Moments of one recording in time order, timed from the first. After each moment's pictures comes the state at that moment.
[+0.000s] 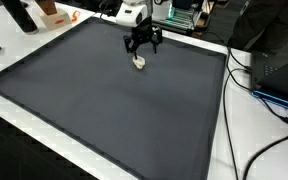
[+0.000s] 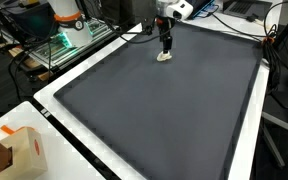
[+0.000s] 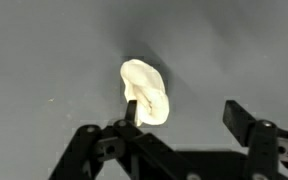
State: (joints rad) arm 0.05 0.27 0.16 -2.29 0.12 2.52 -0.67
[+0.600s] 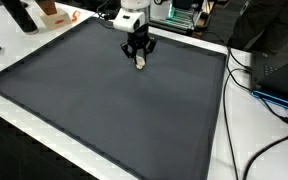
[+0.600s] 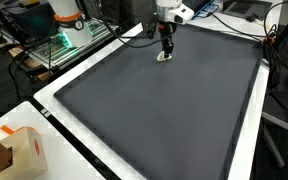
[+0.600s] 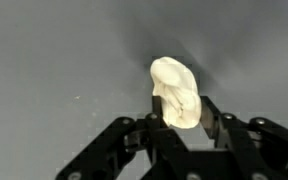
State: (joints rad) arm 0.05 0.32 0.14 -2.29 -0.01 2.63 -0.58
